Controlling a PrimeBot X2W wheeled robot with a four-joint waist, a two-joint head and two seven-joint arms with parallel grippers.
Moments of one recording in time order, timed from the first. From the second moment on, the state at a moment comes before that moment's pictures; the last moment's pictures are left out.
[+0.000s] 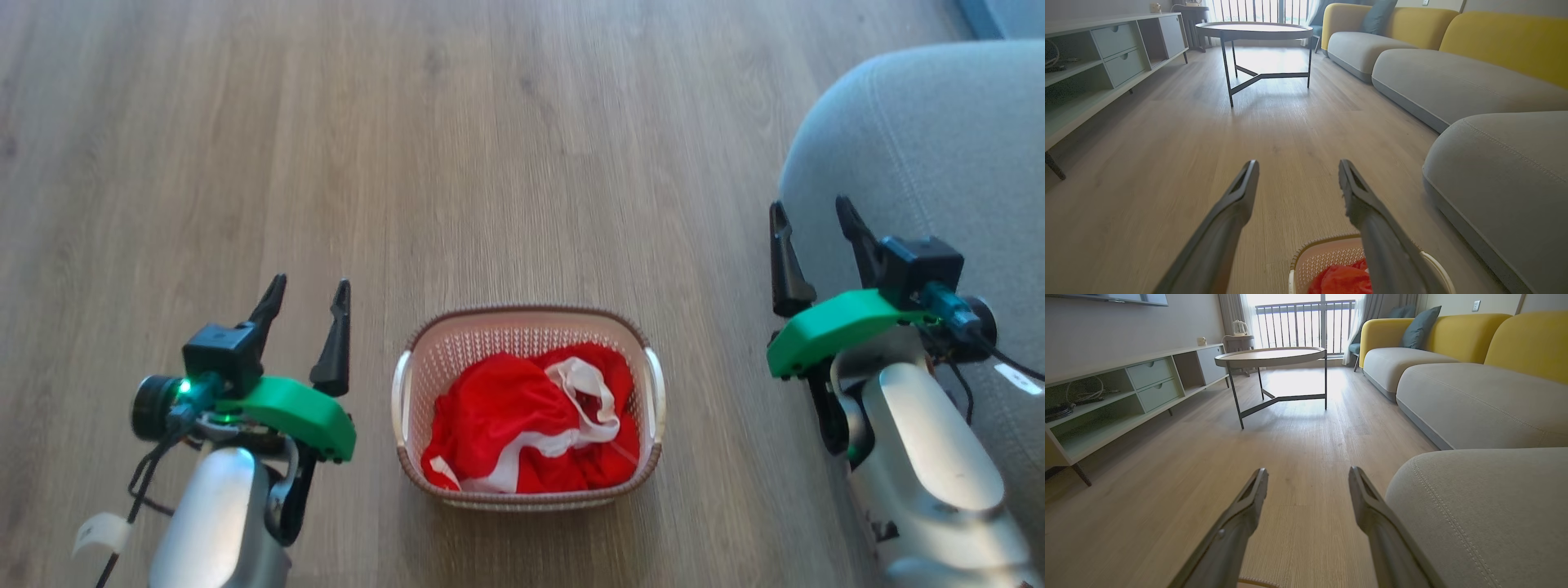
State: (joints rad) left arm -0.26 0.07 -0.13 0.43 -0.17 -0.13 -0.25; right arm -0.42 -0.11 0.16 0.46 0.28 0.12 -0.25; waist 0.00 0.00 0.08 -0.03
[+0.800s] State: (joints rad) left arm -0.56 0.12 -0.45 0.47 -0.25 -0.13 -0.26; right arm -0.69 -0.07 0.14 0.19 0.22 0.12 -0.26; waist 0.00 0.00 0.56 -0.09
